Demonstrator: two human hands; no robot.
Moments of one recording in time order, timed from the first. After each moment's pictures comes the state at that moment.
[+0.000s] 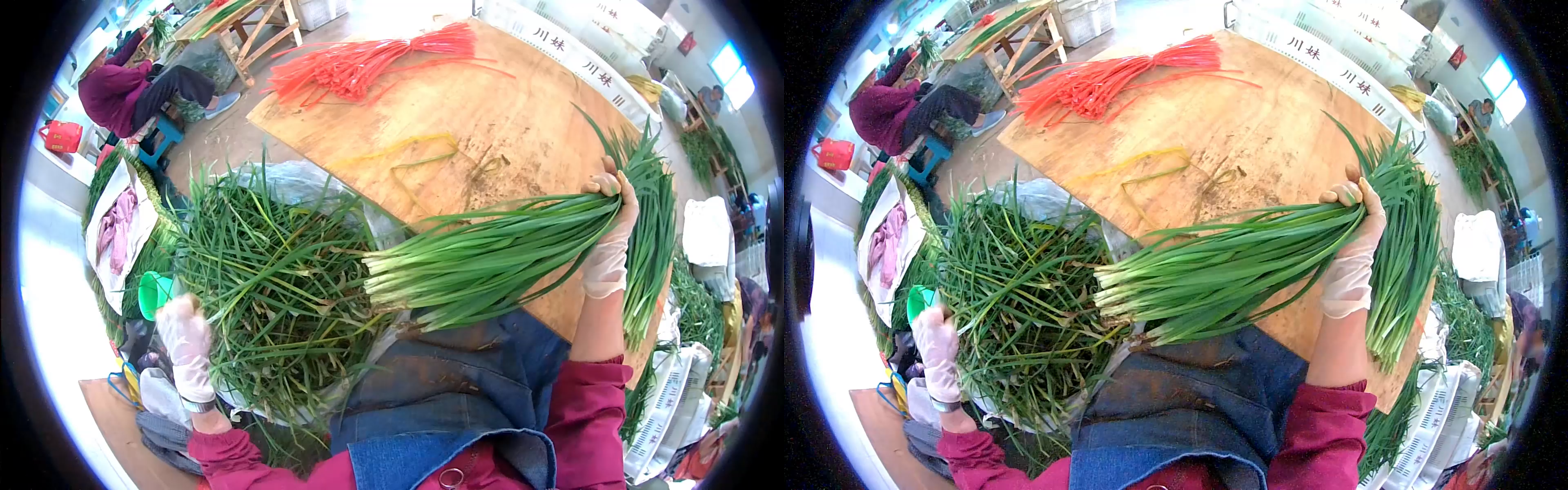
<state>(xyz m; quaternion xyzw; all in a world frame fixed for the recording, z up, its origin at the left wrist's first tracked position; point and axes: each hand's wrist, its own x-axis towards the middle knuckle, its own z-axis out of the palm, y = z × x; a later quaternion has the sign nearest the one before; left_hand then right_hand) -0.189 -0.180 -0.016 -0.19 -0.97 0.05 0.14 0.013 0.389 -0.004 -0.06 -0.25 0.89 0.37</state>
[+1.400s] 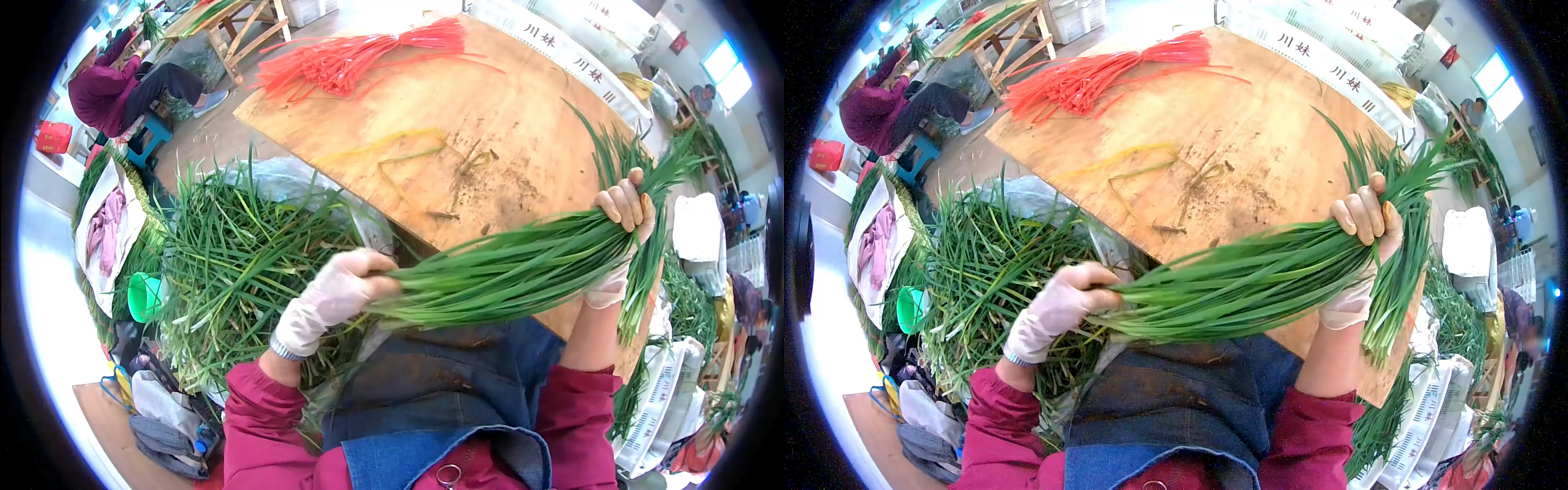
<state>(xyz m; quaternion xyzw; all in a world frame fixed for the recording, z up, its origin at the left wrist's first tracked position) -0.141 0.042 -0.022 -0.35 -0.72 -0.46 -0.39 0.028 0.361 0.026 0.21 -0.29 0.89 0.30</state>
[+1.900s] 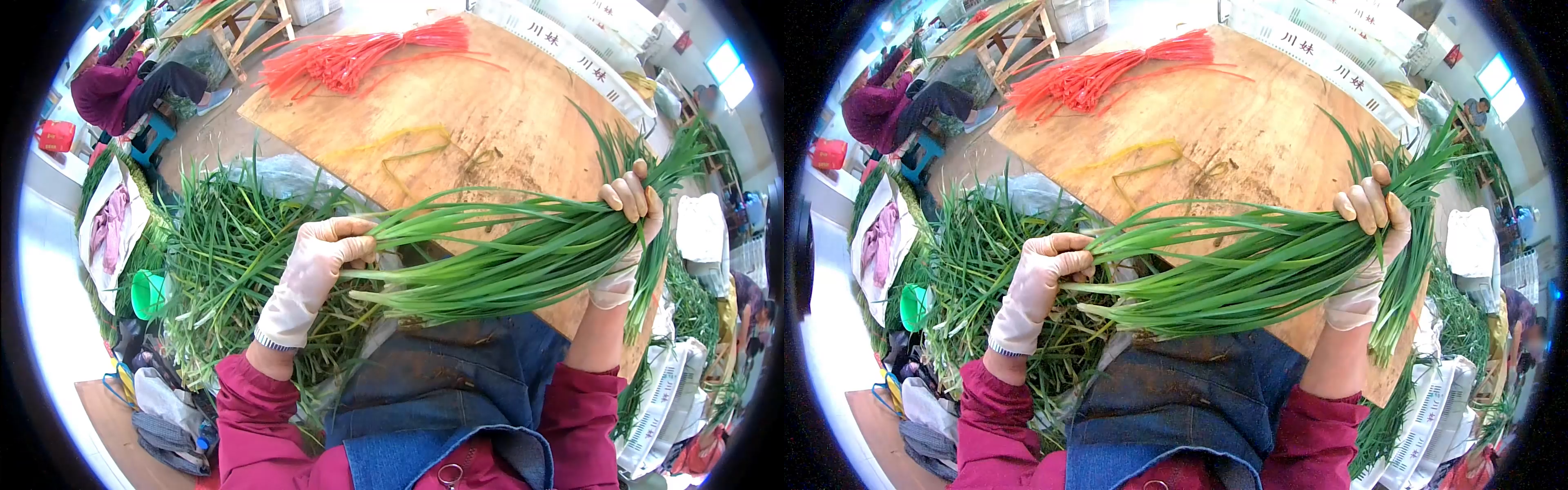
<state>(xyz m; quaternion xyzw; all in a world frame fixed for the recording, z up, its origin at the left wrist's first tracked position) -0.152 0.039 0.002 -0.15 -0.63 -0.67 -0.36 0.028 0.352 0.037 0.15 -0.31 0.88 0.32</state>
